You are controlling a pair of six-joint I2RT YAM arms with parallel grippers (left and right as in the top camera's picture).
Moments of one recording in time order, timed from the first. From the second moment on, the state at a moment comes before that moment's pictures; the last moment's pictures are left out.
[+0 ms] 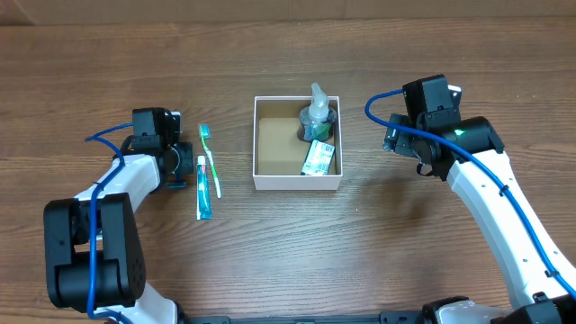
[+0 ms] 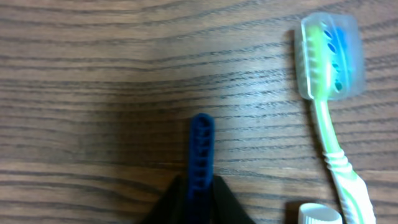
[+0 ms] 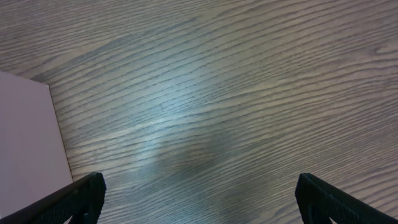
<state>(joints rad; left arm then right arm) 0.08 1.80 0.92 -0.24 0.02 0.02 0.23 1.46 1.25 -0.96 0.33 0.46</state>
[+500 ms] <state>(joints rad) 0.08 1.80 0.99 -0.41 0.02 0.02 0.23 1.46 1.26 -0.96 0.33 0.46</state>
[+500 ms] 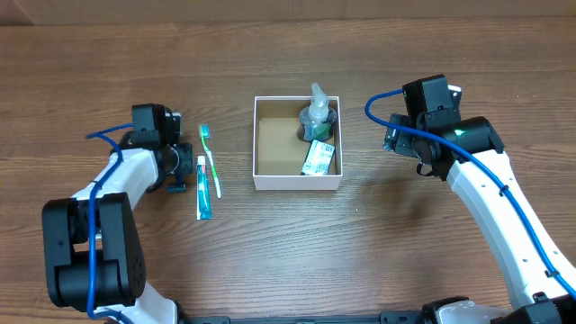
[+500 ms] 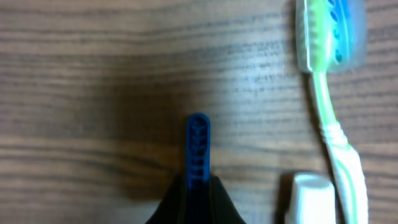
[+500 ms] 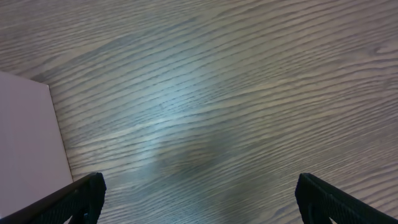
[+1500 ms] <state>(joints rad) -0.28 1.58 1.32 -0.52 0.28 -0.45 0.23 1.46 1.25 -0.96 0.33 0.46</state>
